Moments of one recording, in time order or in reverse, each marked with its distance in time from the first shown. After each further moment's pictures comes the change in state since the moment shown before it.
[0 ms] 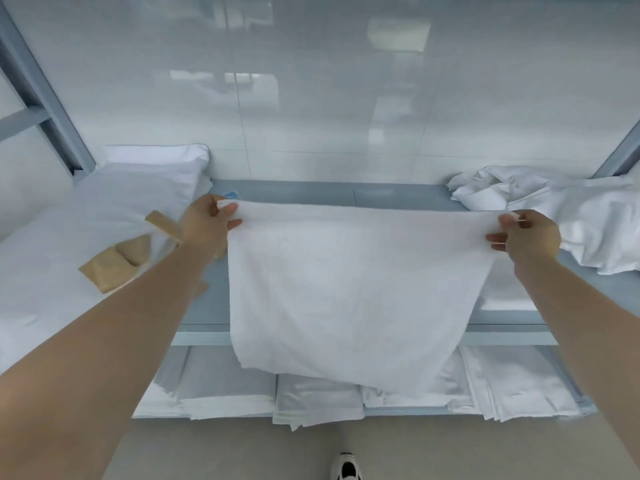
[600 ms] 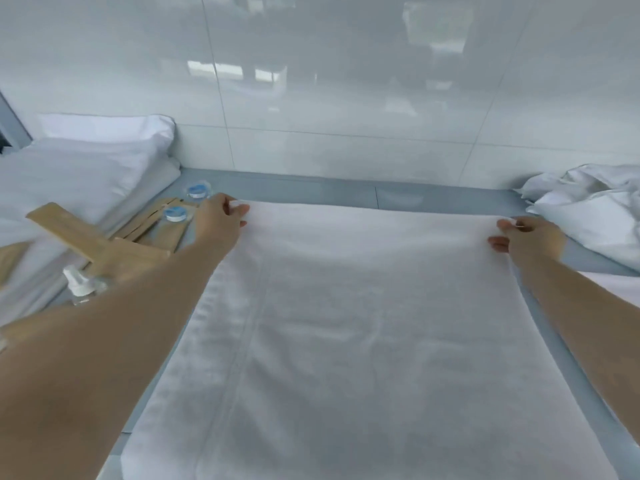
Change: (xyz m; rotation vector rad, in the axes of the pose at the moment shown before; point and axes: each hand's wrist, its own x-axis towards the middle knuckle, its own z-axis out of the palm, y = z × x) left_hand 0.193 -0.191 0.112 0.405 0.103 0.041; right_hand 0.220 0.163 0.197 0.016 -0.108 0.029
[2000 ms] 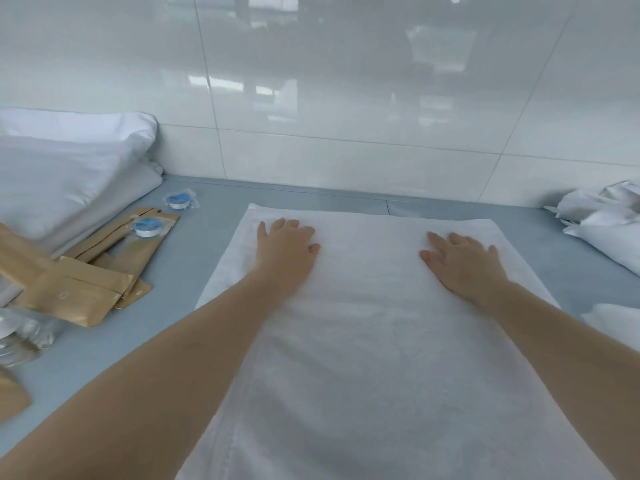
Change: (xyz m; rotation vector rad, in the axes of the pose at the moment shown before) left_hand -0.012 0.006 0.106 0.878 -0.291 0.413; right_hand -0.023 0.008 0.117 -1.310 -0.438 -0.485
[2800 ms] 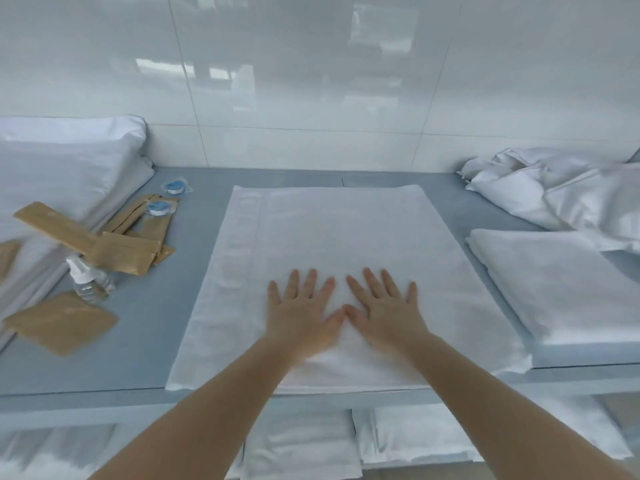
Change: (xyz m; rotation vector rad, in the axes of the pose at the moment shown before) left_hand -0.216 0.052 -0.013 0.030 -0.322 0.182; right_hand -0.241 -0.061 0.014 0.082 -0.162 -0.131
